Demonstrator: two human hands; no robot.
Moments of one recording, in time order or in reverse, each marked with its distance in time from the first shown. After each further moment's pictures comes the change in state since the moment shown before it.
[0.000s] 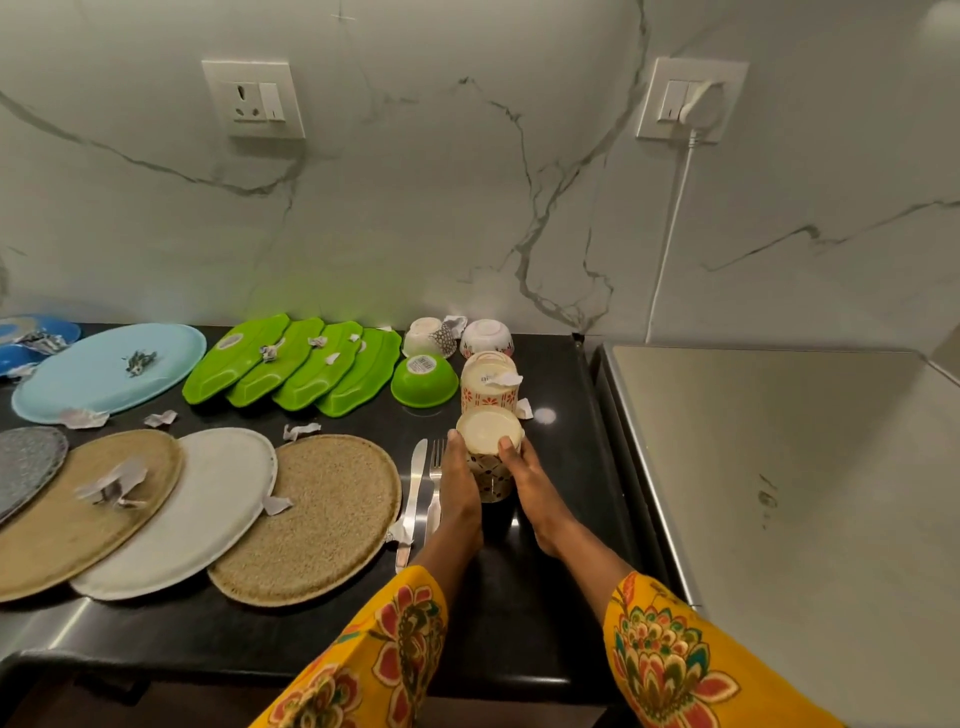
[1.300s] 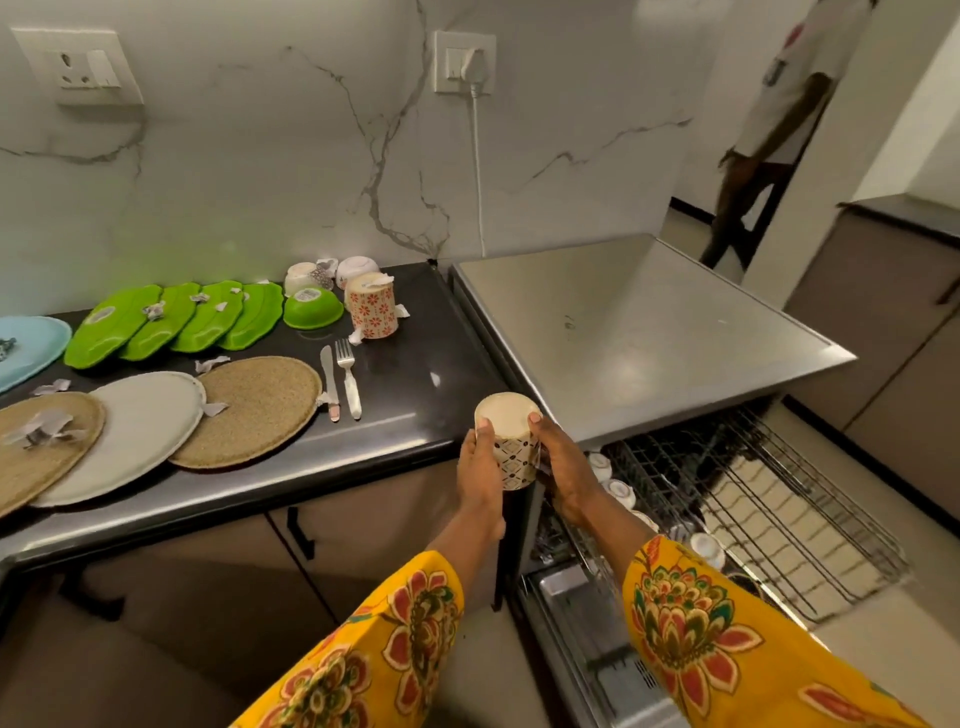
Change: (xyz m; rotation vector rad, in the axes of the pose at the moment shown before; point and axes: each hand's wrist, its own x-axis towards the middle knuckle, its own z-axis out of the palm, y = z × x) left_hand -0.248 -0.086 -0.030 0.119 -0.310 -0.233; right_hand -0.291 0.057 -0.029 0.132 0.446 -0.053
